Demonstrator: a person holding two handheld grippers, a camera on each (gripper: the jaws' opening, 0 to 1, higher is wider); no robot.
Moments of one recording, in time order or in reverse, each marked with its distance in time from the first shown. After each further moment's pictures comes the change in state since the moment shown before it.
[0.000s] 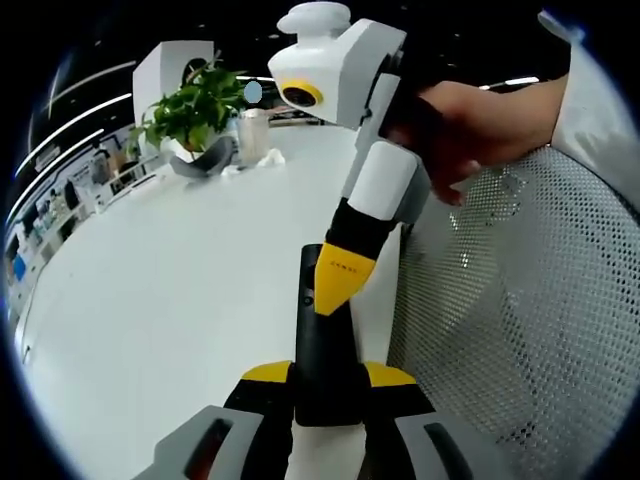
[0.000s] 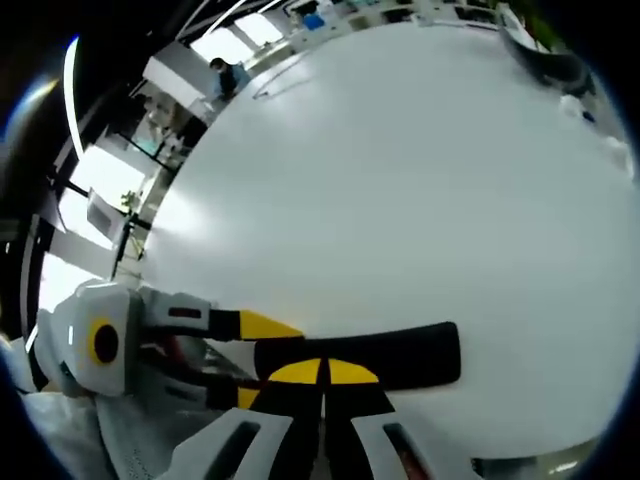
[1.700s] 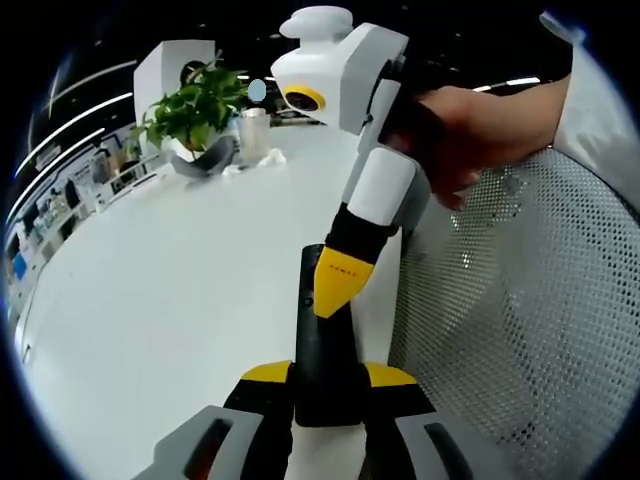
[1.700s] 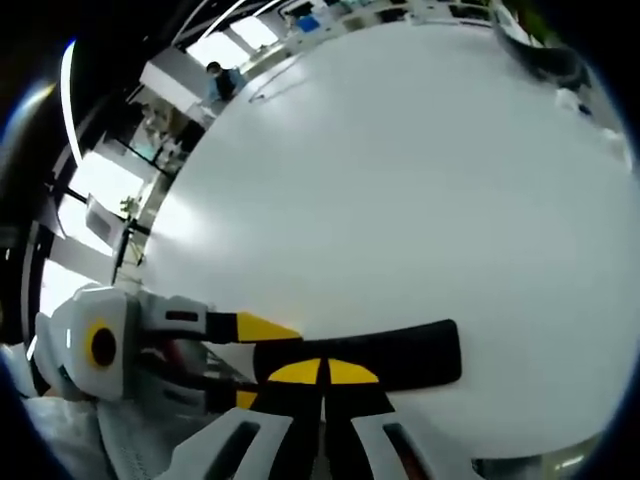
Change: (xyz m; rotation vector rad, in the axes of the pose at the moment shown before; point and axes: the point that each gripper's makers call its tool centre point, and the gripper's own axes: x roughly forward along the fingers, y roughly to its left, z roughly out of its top) left arm 0.001 0.002 0.000 -0.005 0.001 0.002; right arm 0.001 -0.001 0.002 0.028 -0.015 0.005
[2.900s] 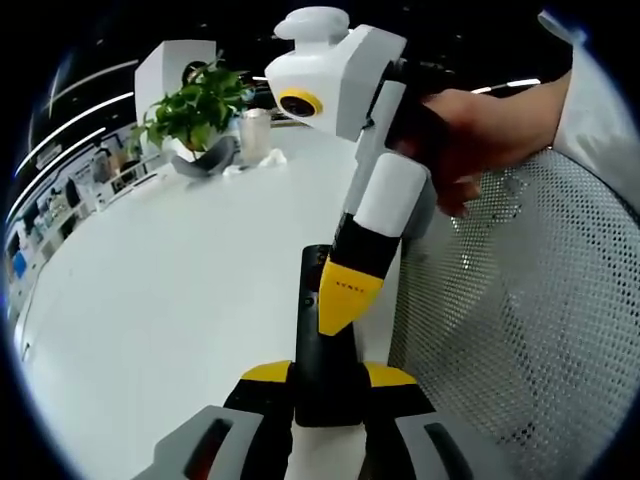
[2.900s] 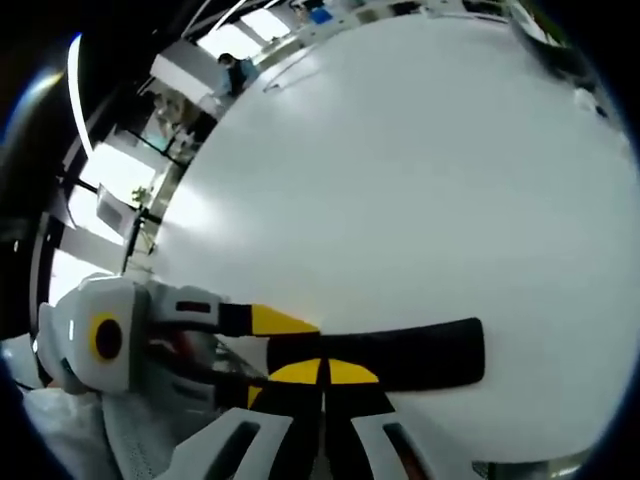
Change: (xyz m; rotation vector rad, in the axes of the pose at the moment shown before) left arm 0.000 -0.001 0.000 -0.004 -0.004 0.000; right arm 0.005 0.012 -0.007 -0.029 0.038 0.054
